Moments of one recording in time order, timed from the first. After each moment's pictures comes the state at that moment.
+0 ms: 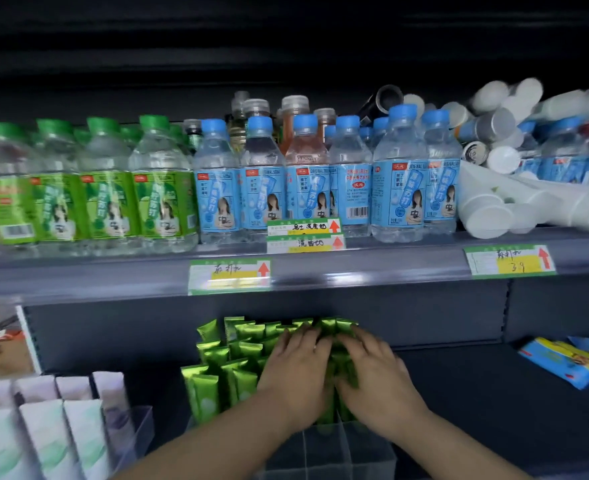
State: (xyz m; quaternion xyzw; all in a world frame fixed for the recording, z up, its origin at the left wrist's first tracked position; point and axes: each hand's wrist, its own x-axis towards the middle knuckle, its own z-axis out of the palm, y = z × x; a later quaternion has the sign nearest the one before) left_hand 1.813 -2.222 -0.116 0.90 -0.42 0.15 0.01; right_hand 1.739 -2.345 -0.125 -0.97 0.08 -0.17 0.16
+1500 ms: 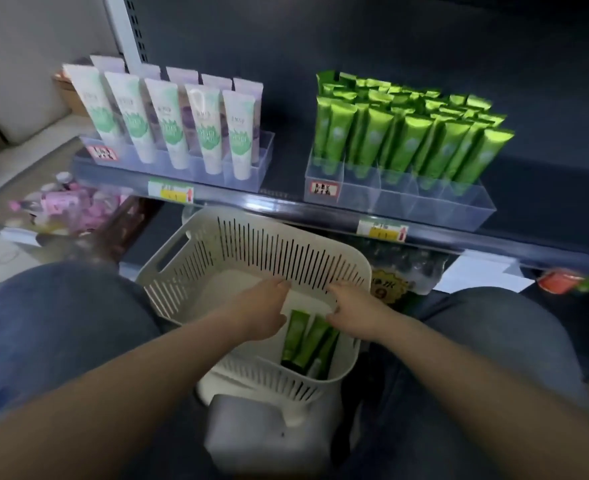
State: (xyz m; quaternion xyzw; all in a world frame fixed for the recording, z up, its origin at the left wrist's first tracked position) left_hand 1.696 -1.960 -0.319 0.93 -0.30 -0.20 0.07; right_hand 1.660 -2.133 -0.305 -0.95 0.02 0.24 0.18
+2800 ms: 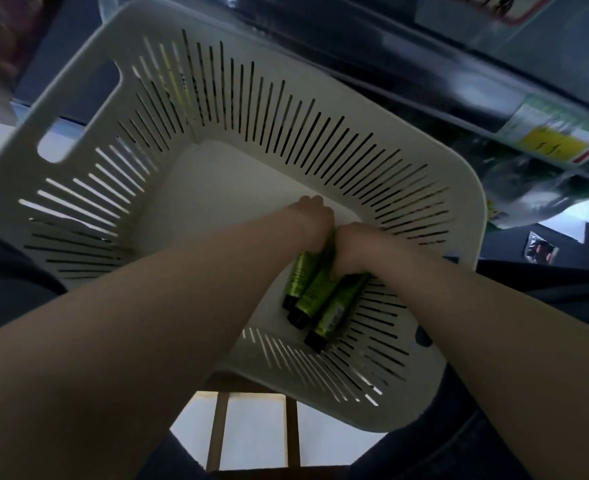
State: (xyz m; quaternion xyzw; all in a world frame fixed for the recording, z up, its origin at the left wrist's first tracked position) left_hand 1.795 -2.037 -0.484 0.86 -0.33 -0.38 0.02; right_hand 1.760 -2.115 -0.444 -0.83 -0.01 0.55 -0.06
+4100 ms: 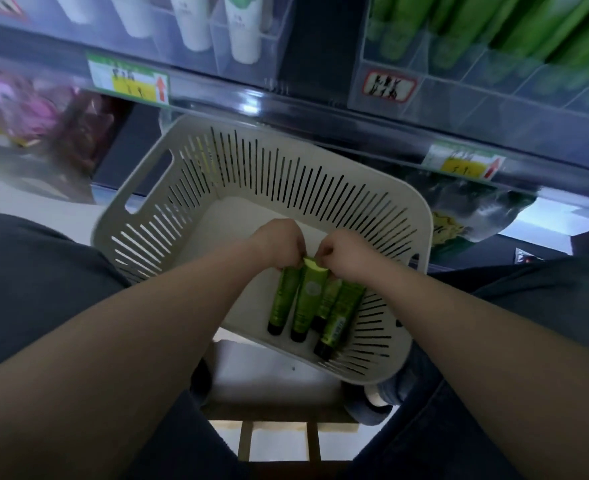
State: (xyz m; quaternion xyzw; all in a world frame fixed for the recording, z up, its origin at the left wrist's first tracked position) left_hand 1.784 -1.979 -0.422 0.89 -0.20 -0.37 0.18; right_hand 1.741 -2.108 -0.412 -0.91 0.11 0.32 0.23
